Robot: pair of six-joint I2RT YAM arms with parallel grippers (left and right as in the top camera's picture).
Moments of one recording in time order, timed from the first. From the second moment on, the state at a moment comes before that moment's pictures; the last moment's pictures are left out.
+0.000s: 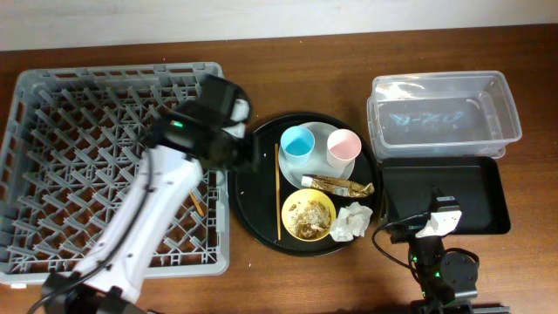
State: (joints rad) left arm -0.42 1.61 1.48 -1.06 0.16 -0.30; right arm 0.05 0.01 0.01 -0.07 -0.02 0.11
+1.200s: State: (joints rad) left arm -0.64 1.84 1.06 -0.47 -0.02 -0.58; right arm 0.05 0.01 0.01 -0.07 -0.02 0.11
